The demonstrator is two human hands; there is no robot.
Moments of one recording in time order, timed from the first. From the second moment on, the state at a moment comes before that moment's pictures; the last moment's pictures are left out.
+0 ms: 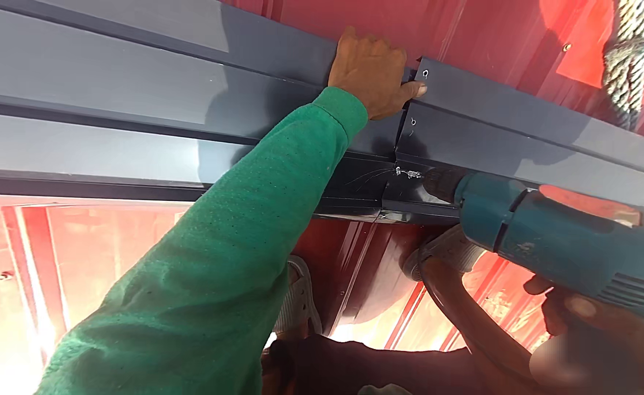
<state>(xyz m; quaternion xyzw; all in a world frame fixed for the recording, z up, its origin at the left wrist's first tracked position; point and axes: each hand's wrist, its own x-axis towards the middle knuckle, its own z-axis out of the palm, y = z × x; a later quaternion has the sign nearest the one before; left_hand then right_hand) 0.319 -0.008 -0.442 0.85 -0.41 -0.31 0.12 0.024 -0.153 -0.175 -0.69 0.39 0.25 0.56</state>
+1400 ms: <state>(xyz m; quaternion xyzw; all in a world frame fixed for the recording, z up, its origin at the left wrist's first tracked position) 0.321 -0.008 -0.439 0.84 -0.41 -0.33 0.12 -0.017 -0.143 -0.193 -0.59 0.42 0.18 0.66</state>
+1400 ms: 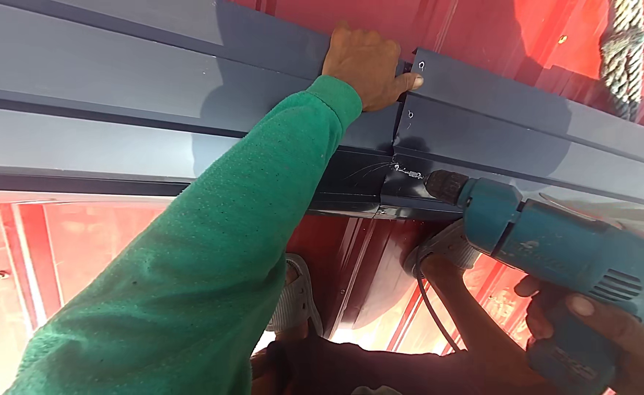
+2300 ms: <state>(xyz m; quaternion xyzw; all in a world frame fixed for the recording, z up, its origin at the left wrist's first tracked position) 0.321 -0.008 -0.438 0.84 -0.40 -0.33 0.12 -0.010 -0.150 -0.192 -0.58 0.43 0.18 0.67</state>
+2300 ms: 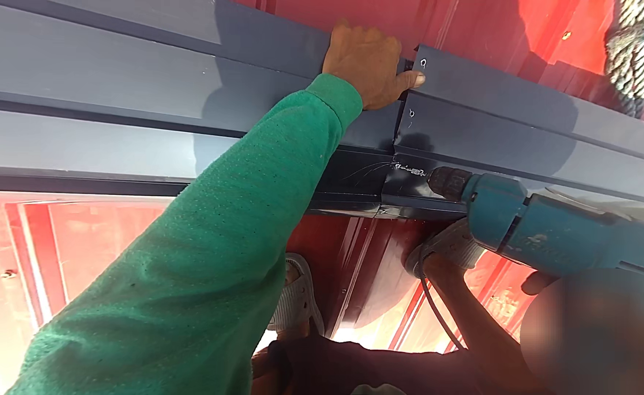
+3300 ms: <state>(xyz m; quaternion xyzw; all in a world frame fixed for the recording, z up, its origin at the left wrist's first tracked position) 0.317 -0.008 -0.443 0.85 -0.41 -0.30 0.15 0.088 -0.170 -0.175 -0.63 0.45 0.33 0.54</state>
